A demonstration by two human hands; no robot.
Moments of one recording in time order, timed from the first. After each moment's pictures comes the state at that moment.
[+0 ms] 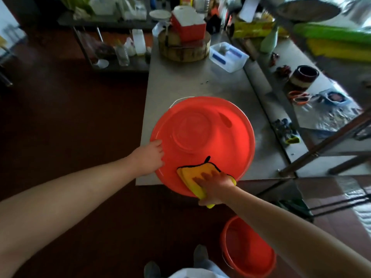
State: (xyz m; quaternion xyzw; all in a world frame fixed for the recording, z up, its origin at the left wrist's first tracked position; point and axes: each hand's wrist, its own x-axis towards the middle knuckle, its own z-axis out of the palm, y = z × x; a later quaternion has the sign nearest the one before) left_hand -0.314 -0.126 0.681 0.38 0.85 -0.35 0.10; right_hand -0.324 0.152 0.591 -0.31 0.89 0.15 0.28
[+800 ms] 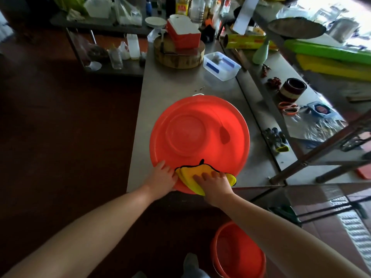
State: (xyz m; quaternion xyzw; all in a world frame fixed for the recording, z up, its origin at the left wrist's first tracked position) left_hand -0.301 -0.067 0.606 0.24 0.94 -0.20 0.10; right_hand -0.330 0.161 0.606 -0.27 0.93 0.18 0.17
